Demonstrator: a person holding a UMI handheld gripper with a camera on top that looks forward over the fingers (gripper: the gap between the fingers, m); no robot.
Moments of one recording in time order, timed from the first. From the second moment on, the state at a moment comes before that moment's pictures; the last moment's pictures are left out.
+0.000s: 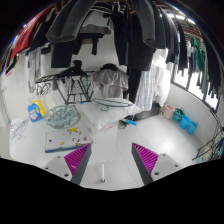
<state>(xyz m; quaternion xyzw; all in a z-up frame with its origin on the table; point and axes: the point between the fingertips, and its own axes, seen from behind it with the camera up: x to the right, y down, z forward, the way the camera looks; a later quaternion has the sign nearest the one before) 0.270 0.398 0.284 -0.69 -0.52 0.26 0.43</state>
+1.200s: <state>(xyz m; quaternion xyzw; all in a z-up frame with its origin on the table) 0.009 0.025 0.080 -0.57 -0.69 0.32 0.31</state>
